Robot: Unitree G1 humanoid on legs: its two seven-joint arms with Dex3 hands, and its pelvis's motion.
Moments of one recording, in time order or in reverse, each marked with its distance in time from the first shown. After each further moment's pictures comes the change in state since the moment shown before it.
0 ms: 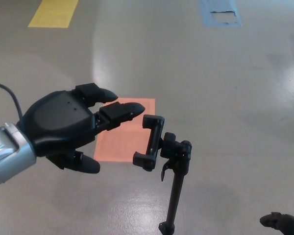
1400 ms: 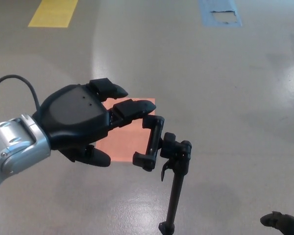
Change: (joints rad) left_arm -0.063 -0.041 -0.045 0.014 0.093 0.012 -0.015; right_arm -0.006 0.000 -0.006 0.005 0.000 0.001 0.016
